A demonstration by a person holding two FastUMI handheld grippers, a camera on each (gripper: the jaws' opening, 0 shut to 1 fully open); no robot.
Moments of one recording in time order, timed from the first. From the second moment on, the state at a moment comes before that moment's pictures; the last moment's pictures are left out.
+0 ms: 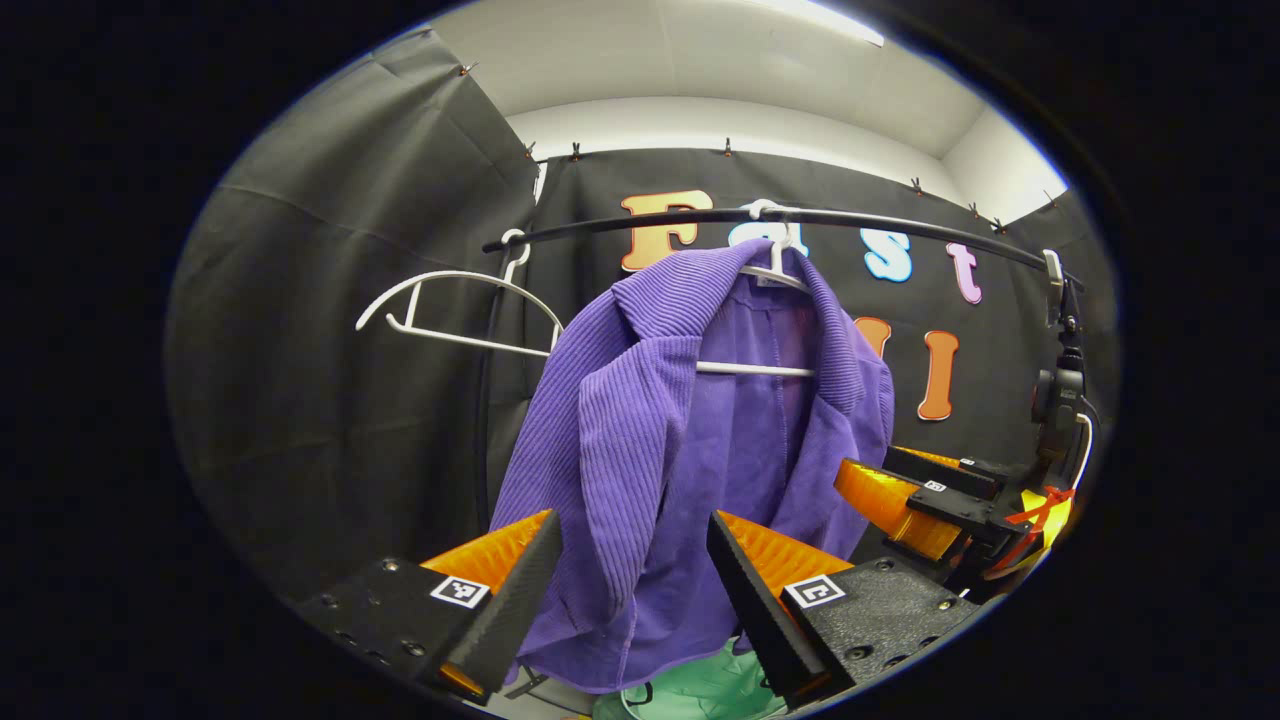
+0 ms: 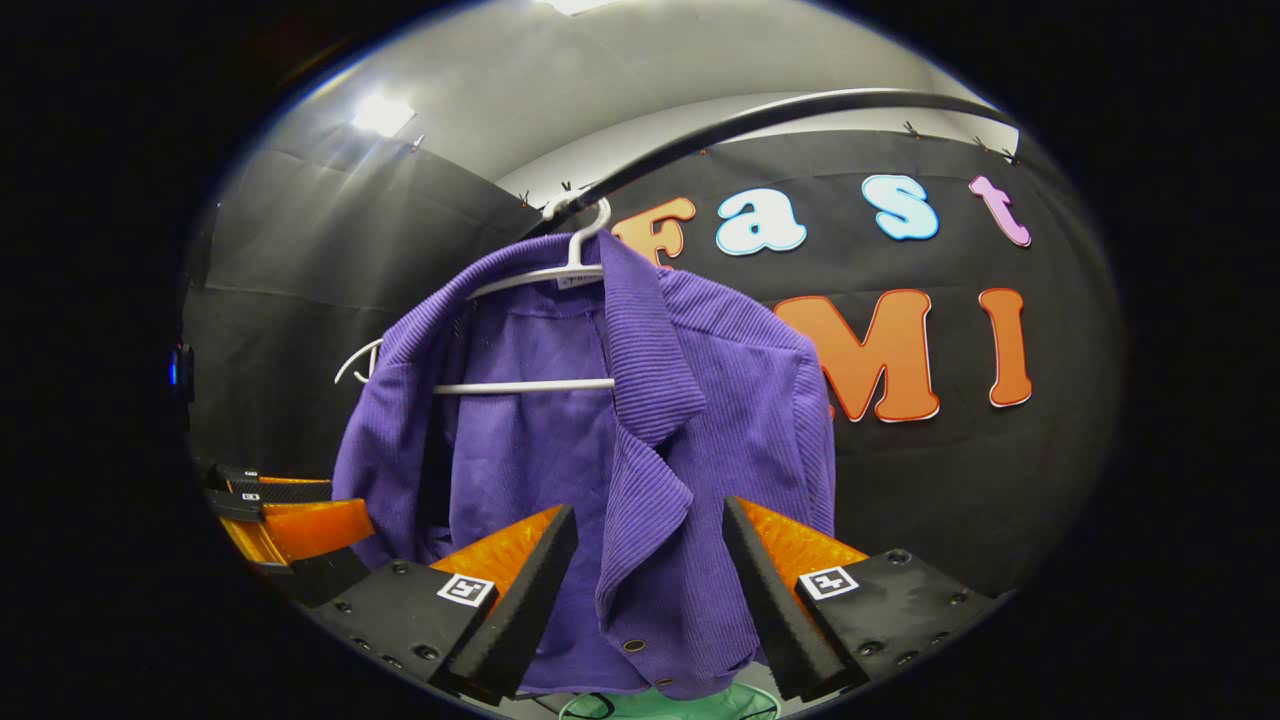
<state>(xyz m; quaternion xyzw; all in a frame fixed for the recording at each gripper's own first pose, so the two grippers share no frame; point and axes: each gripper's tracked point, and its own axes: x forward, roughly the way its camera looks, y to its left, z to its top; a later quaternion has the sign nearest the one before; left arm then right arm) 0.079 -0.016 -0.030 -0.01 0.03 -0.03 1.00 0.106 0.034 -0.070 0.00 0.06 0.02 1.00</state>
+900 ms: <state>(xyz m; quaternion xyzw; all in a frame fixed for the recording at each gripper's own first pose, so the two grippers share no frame) 0.106 -0.022 -0.039 0.00 0.05 -0.05 1.00 0.150 0.049 -0.115 0.11 0.13 0.06 0.98</state>
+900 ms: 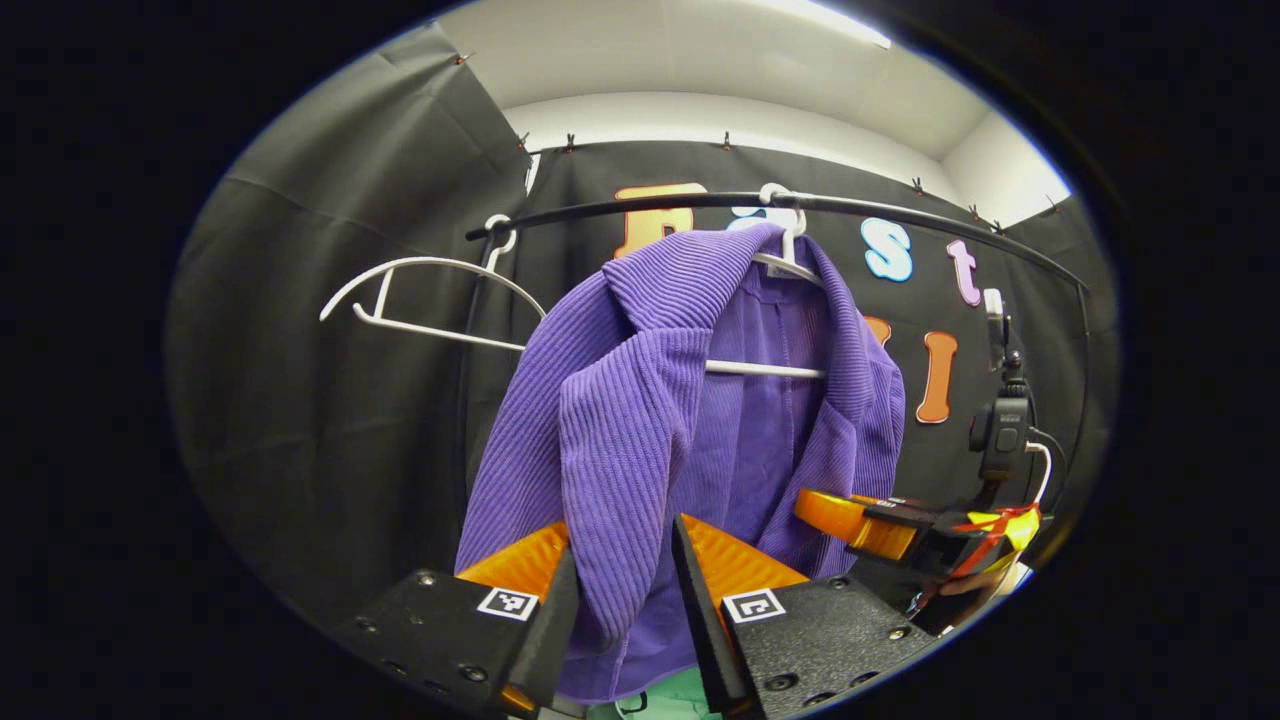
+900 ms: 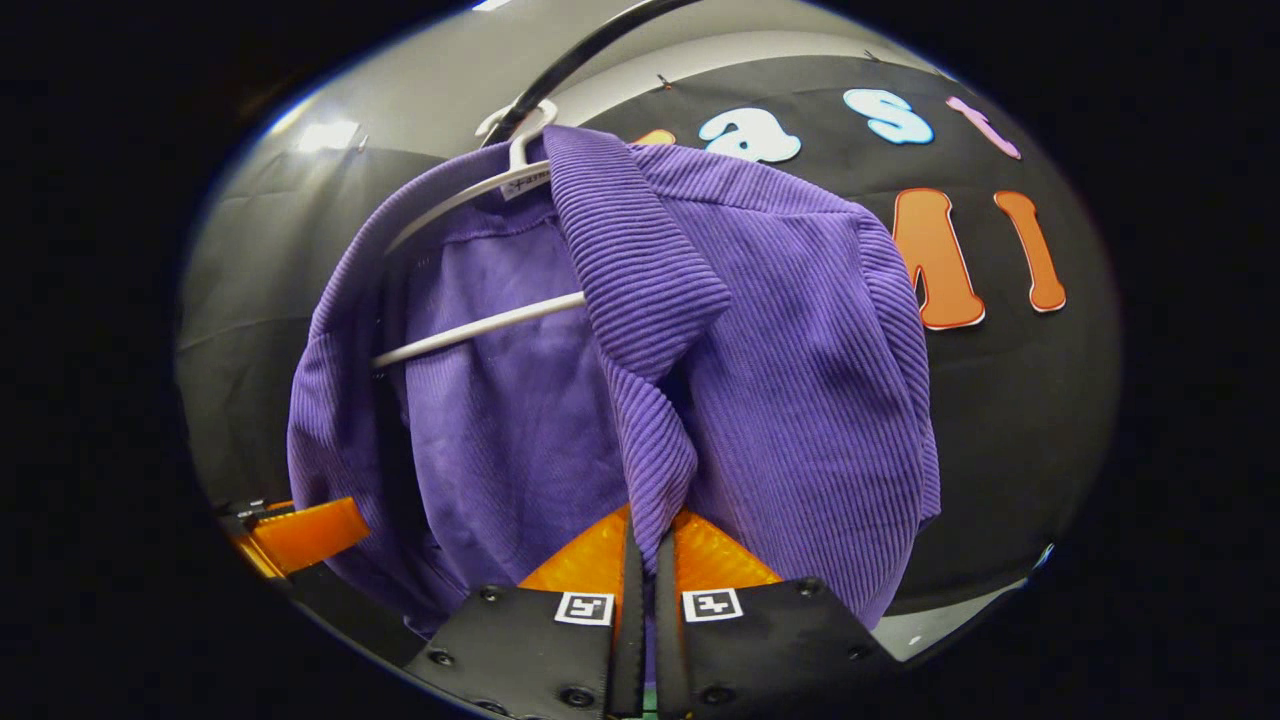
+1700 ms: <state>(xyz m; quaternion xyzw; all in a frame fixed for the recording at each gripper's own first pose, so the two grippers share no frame) 0.087 0.005 0.028 -0.04 -0.03 -0.02 1.00 0.097 -0.073 0.017 0.06 -0.03 -0.08 0.99</state>
